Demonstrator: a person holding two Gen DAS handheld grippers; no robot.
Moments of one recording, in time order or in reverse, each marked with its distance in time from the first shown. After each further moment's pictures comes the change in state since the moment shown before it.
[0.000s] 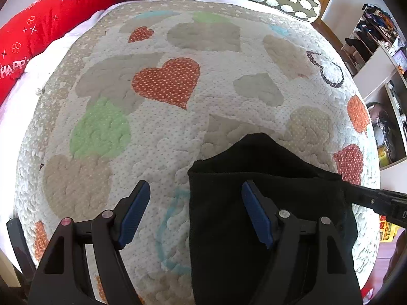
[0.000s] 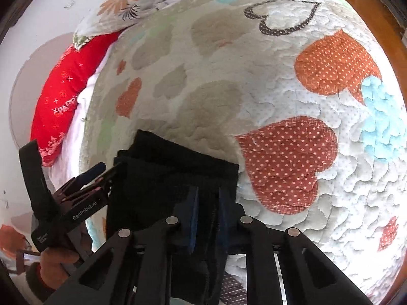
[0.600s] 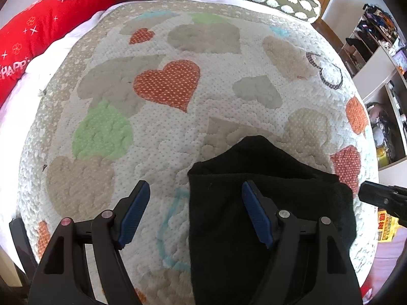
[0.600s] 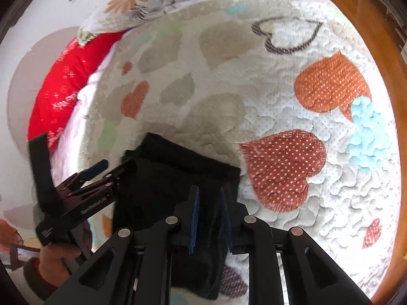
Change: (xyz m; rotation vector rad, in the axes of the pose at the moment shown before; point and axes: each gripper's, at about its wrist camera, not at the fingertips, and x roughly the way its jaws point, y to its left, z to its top) left arm -0.012 0.004 0.003 -0.010 0.012 -0.004; right arm -0.041 0.025 -0.006 -0.068 -0.025 -0.004
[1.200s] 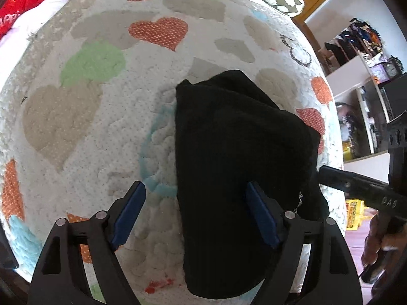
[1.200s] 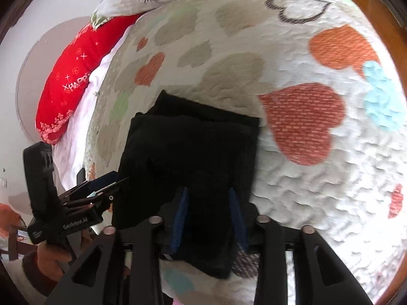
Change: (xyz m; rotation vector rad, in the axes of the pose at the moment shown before) left arm -0.012 0.018 -0.063 -0.061 0.097 -0.251; right arm 0.010 -0.007 -0.046 0.002 0.038 0.034
